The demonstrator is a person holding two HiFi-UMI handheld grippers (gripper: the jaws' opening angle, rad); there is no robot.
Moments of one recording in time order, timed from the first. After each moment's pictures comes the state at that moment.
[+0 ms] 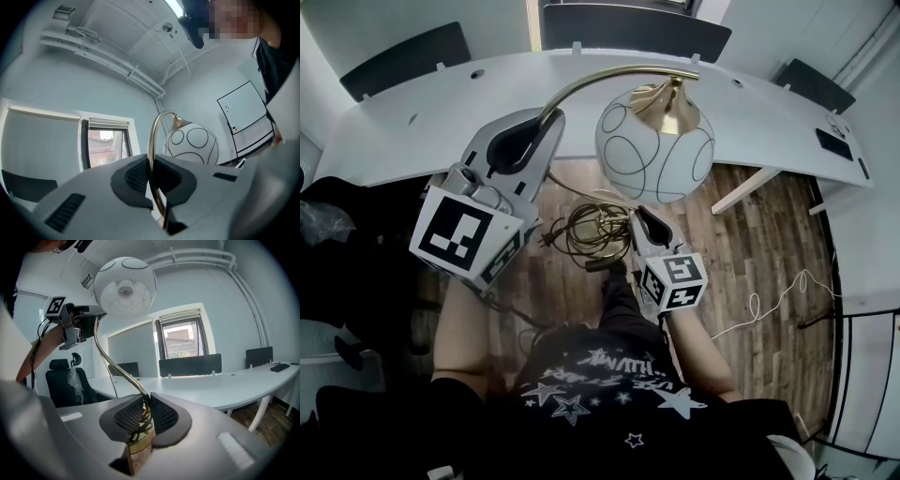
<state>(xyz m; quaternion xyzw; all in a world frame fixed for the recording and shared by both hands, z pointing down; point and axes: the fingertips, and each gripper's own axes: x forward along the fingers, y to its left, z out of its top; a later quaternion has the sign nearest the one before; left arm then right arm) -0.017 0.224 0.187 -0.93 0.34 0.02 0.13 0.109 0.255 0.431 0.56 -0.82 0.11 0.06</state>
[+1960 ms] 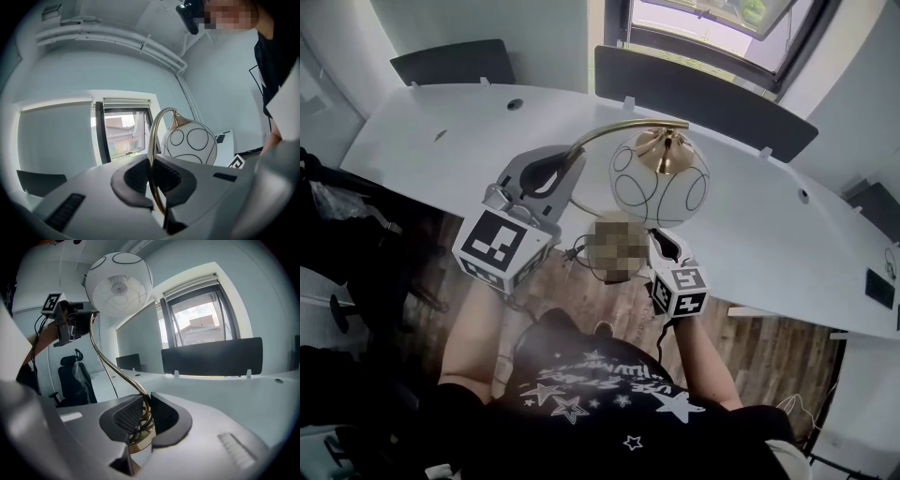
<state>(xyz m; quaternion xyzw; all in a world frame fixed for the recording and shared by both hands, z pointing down) 0.070 -0.073 0.240 -0.87 0.48 -0.06 0.10 0.204 -0.078 0.480 0.42 -0.89 0.13 0.12</state>
